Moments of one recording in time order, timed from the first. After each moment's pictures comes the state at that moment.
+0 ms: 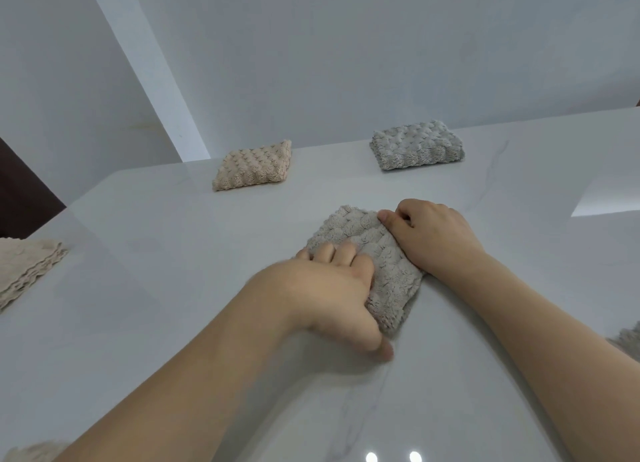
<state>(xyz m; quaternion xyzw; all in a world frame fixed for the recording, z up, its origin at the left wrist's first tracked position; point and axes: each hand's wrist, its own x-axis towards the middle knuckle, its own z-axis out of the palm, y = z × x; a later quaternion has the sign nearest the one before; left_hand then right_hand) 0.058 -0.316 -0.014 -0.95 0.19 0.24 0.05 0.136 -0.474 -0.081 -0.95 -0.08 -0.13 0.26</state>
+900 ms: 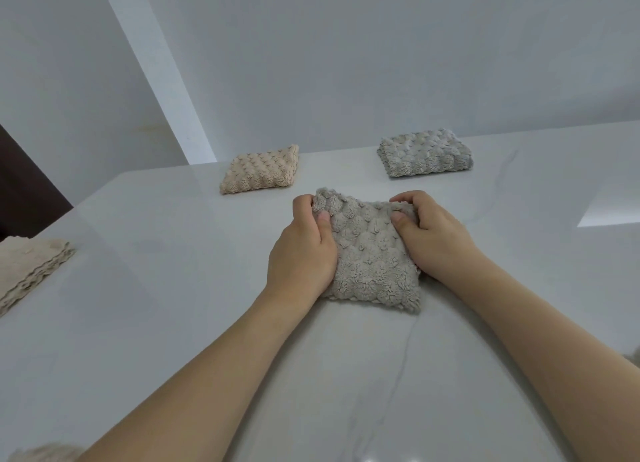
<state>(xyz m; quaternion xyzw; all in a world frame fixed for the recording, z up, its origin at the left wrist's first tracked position) 0.116 -0.288 -0.080 -0.92 0.00 -0.22 -0.32 0.139 -0.468 -0.083 -0.89 -0.05 -0.10 0.45</state>
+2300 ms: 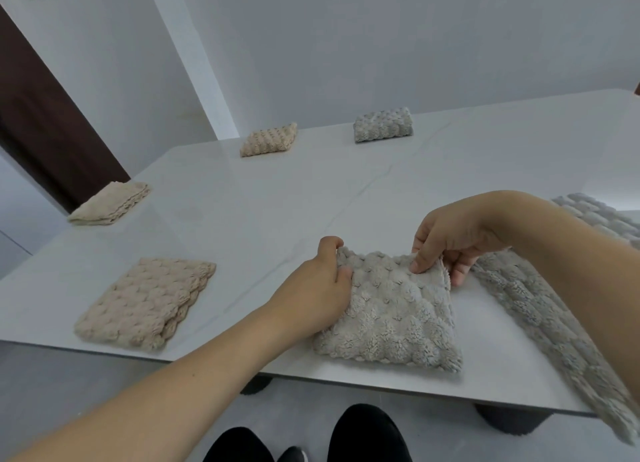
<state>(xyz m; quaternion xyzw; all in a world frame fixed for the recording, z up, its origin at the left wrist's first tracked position) -0.142 -0.393 -0.057 -0.96 0.03 0.03 -0.27 -0.045 -0.605 -0.014 -0.85 -0.10 0.43 0.31</state>
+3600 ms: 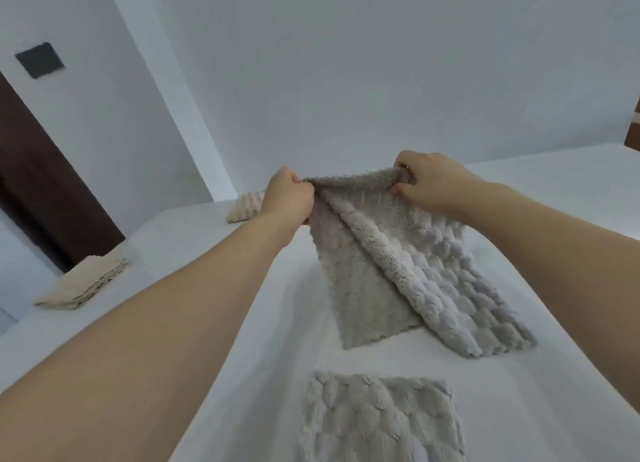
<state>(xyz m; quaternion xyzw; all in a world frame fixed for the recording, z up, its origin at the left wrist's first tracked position) 0.072 -0.394 0.053 -0.86 -0.10 -0.17 -0.48 0.101 -0.614 0.044 -0.95 -0.18 -0.12 0.23</state>
